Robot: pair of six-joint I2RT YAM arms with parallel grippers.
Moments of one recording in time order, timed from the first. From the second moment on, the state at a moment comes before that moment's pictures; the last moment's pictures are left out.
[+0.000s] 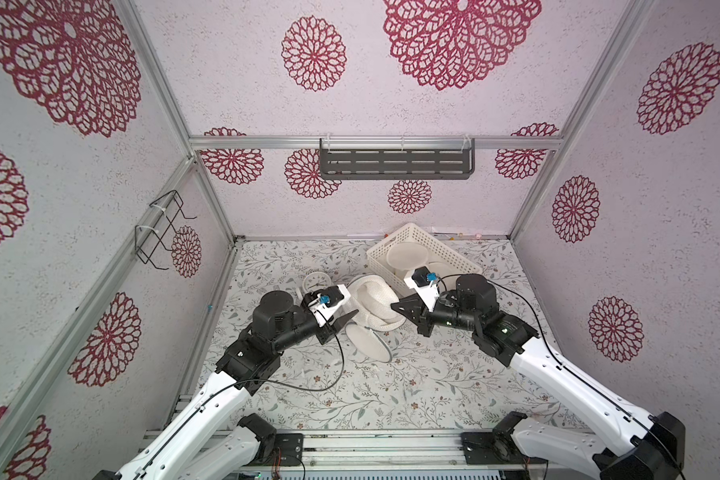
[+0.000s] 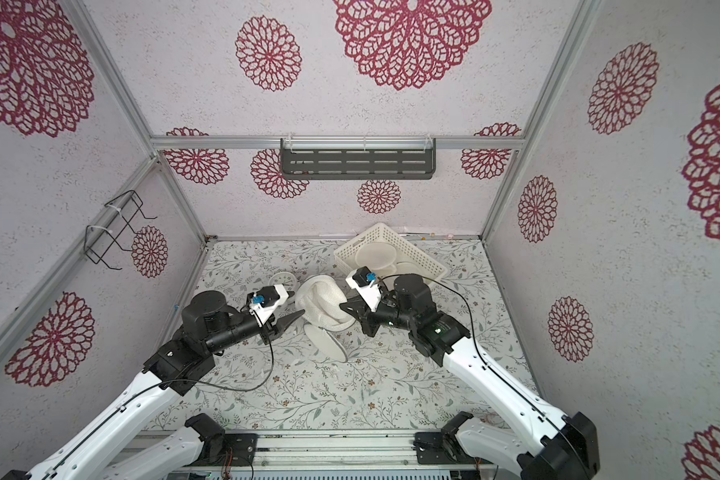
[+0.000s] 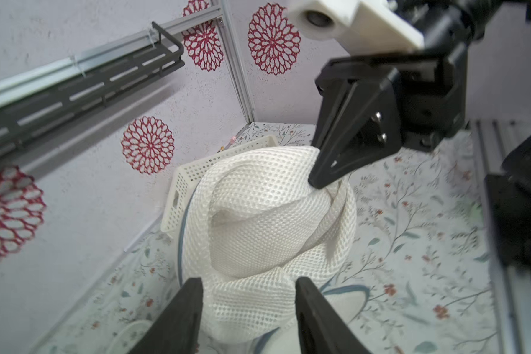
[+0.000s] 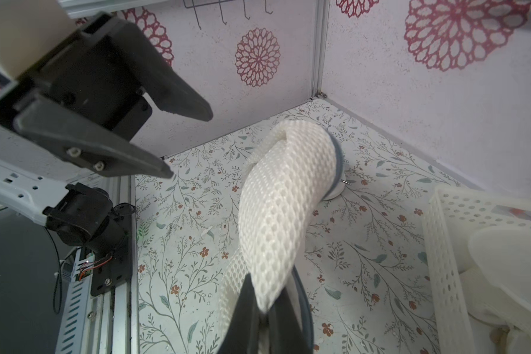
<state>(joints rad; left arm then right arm) -0.58 0.88 0.85 -0.21 0.32 0.39 0.59 1.12 1.01 -0.25 -0.53 -0.04</state>
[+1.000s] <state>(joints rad) -0.66 1.07 0.96 -0.17 0.20 0.81 0.54 1.29 1.22 -0.50 -0.81 0.11</state>
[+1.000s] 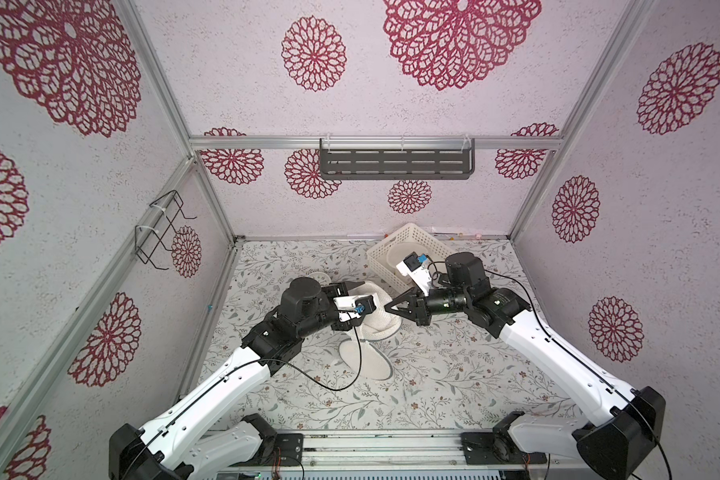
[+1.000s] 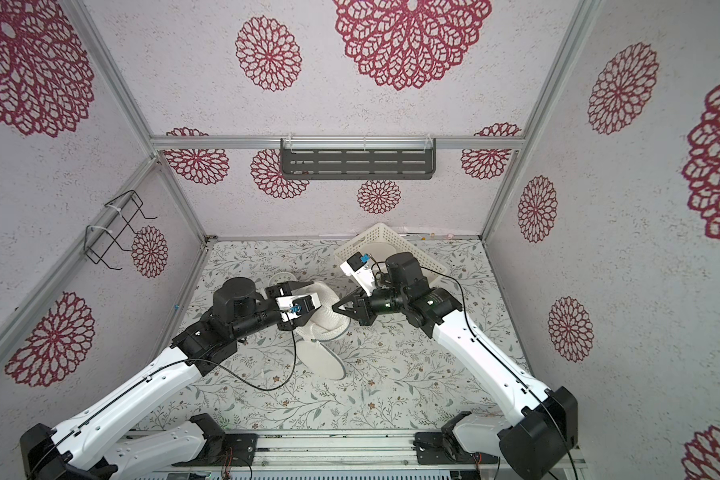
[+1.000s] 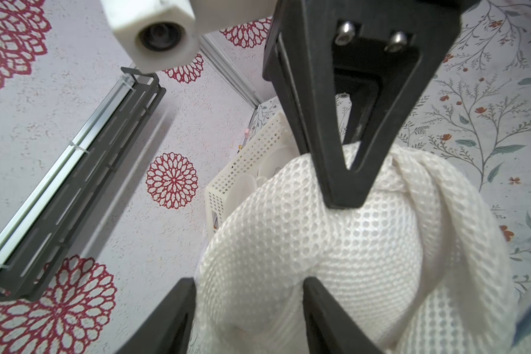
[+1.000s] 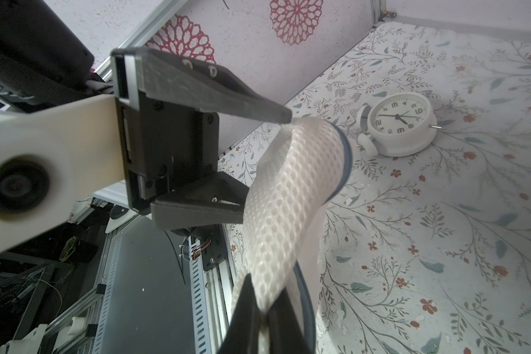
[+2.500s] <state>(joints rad) -0.62 1.12 1.00 -0.29 0.44 0.80 0.66 1.33 1.36 -0.79 -0.58 -0.40</state>
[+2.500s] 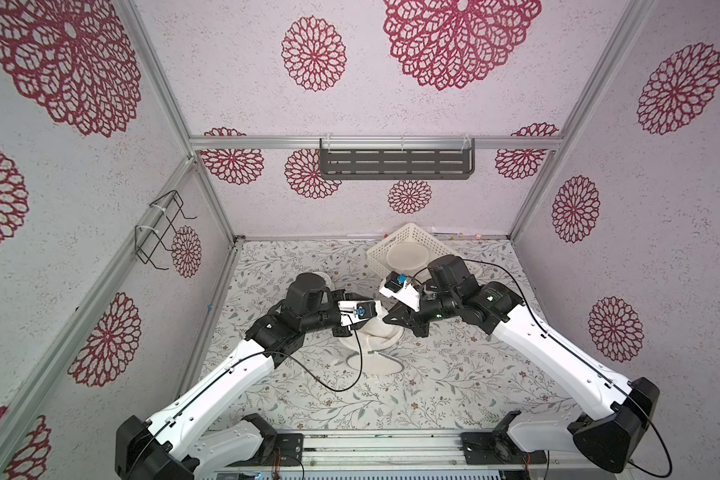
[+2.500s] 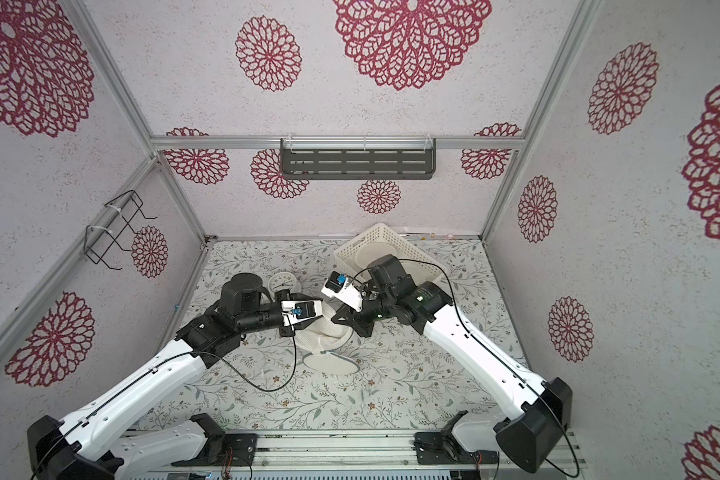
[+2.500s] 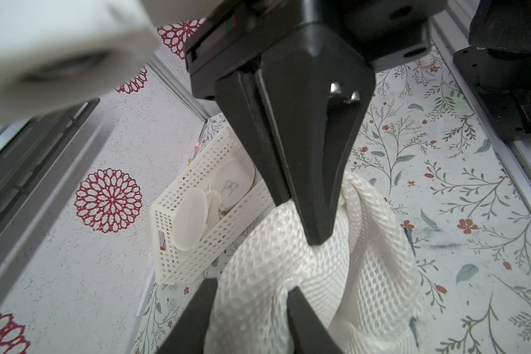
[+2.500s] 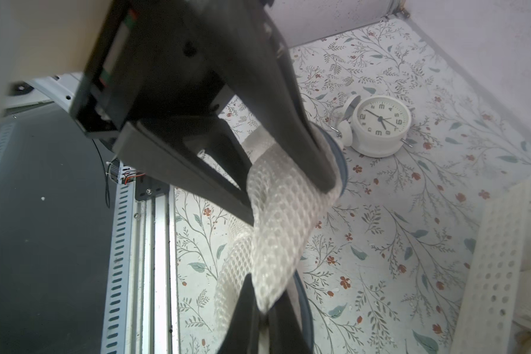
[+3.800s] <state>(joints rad) -0.53 1.09 1.00 -0.32 0.47 0.27 0.65 0.96 0.77 -0.04 -0.17 0.24</state>
